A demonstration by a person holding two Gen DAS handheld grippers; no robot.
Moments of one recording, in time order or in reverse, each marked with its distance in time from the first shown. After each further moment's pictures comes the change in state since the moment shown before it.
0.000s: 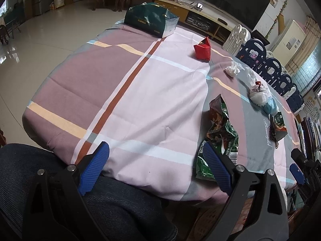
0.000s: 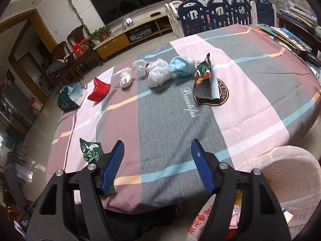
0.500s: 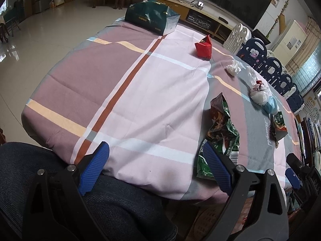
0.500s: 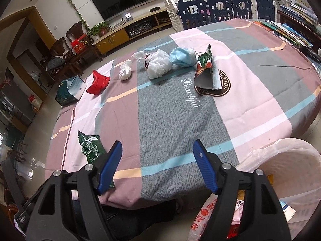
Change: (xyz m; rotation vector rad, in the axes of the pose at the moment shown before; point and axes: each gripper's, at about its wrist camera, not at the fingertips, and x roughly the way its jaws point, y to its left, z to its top) left arm 0.001 0.003 0.000 -0.018 0.010 -0.018; right arm 0.006 0.002 -0.007 0.009 0.033 0.002
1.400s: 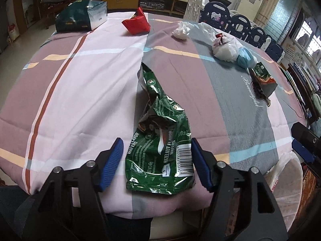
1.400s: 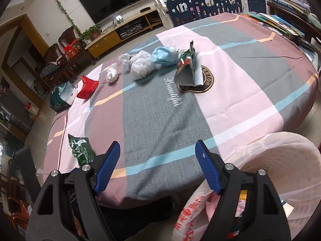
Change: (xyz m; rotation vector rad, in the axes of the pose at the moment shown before) left arm 0.050 -0.089 -0.014 0.353 0.075 -0.089; right arm -0.005 -0.024 0.000 0.052 0.002 -0.023
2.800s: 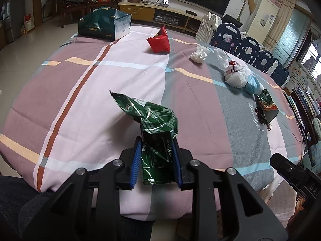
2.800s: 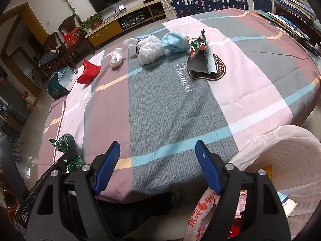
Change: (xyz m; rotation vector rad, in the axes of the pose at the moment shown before) left arm -0.021 0.027 0.003 -0.118 -0.108 0.021; right arm 0.016 0.018 -0.015 -0.037 0.059 -0.026
